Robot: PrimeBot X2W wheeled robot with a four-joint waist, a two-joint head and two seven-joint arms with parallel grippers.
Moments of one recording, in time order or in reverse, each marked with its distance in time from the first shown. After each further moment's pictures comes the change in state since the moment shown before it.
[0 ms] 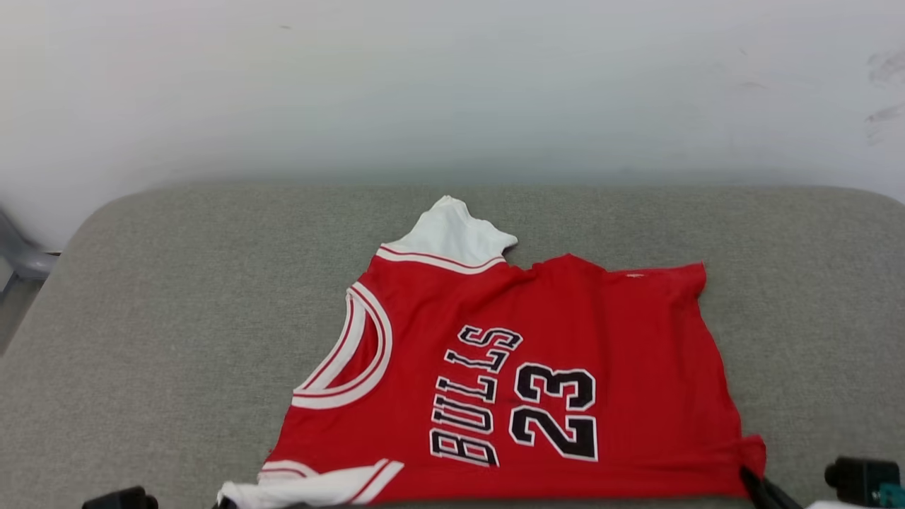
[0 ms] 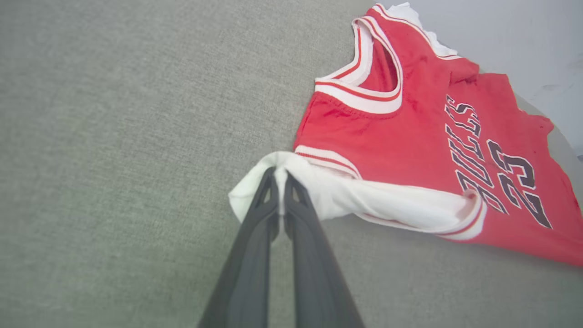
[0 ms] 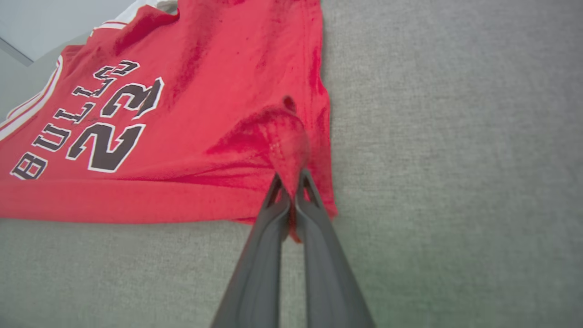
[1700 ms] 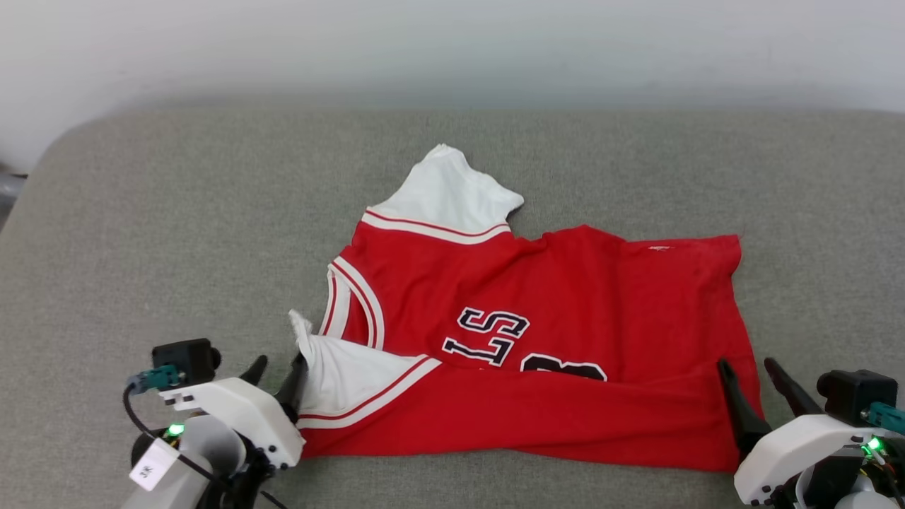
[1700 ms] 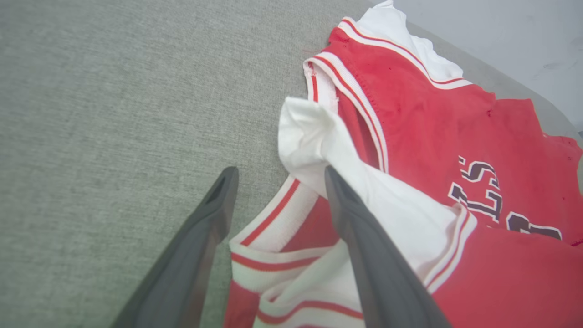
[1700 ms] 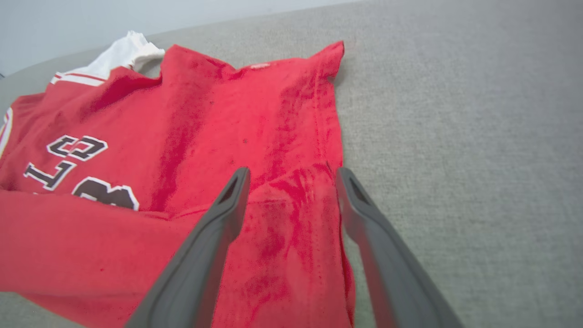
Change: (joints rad) left arm -0.420 -0.116 -0.118 0.254 0.067 -0.117 0.047; right arm -0.102 0.151 -0.151 -0.156 -0.262 -0.006 0.022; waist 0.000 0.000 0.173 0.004
